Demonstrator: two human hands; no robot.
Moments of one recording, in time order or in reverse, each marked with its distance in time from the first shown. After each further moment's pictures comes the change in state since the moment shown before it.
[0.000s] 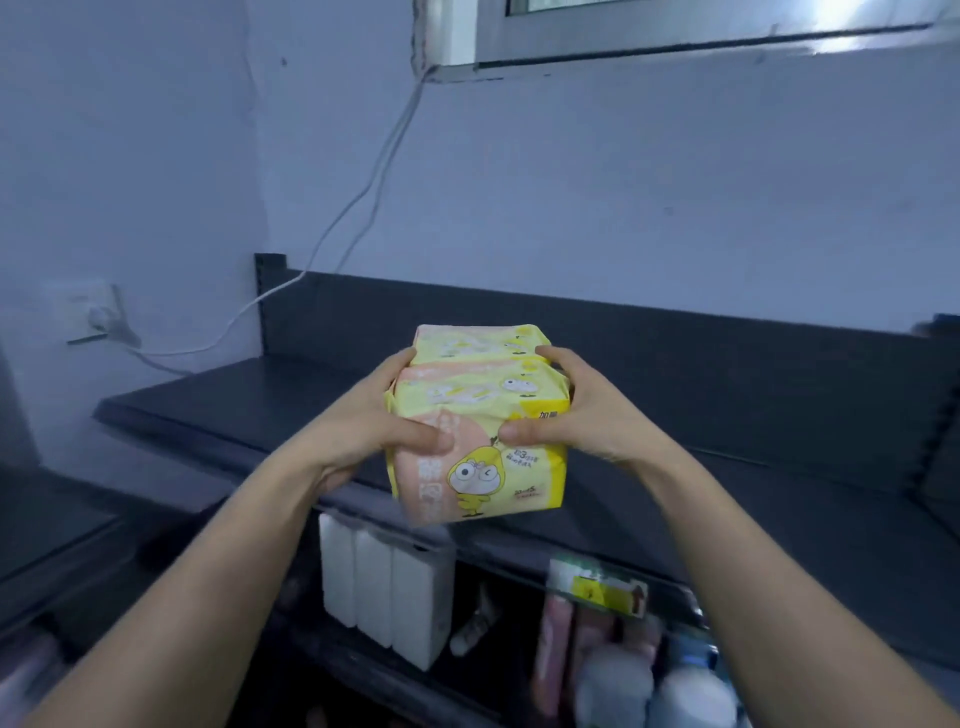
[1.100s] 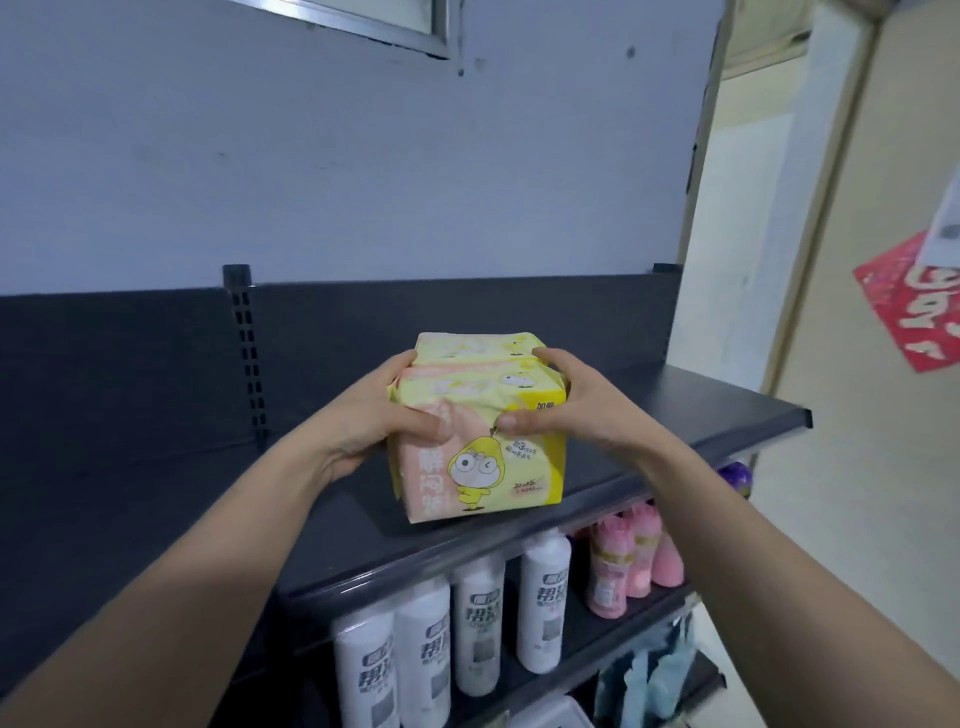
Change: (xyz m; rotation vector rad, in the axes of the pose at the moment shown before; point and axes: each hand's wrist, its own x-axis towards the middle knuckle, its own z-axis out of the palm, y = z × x) left_hand 0.065 0.079 0.651 -0.183 -0.885 0.073; right_hand -0.445 0.135 -0.450 -0.185 0.731 0.457
